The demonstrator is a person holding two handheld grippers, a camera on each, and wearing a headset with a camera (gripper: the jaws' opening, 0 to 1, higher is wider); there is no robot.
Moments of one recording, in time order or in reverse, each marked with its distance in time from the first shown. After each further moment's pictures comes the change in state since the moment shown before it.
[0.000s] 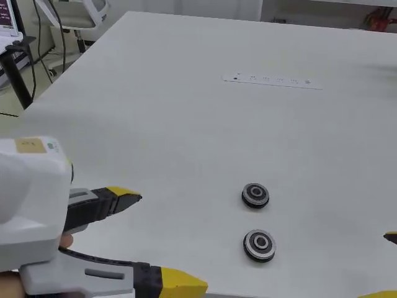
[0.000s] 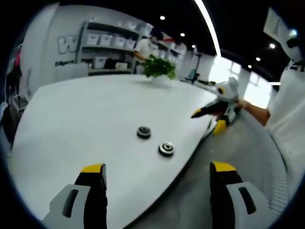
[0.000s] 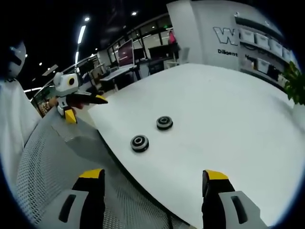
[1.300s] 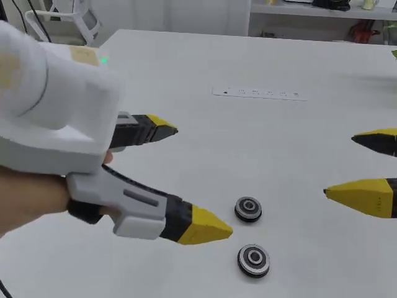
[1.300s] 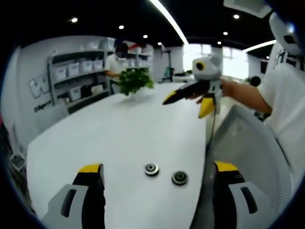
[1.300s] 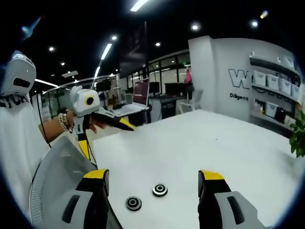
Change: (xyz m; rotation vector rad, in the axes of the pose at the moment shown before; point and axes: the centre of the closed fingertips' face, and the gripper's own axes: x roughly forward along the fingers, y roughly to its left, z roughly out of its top) left arm 0.033 -0.002 0.096 0.376 -0.029 -0.108; right arm -0.012 -0.007 0.142 -0.211 -0.320 0.060
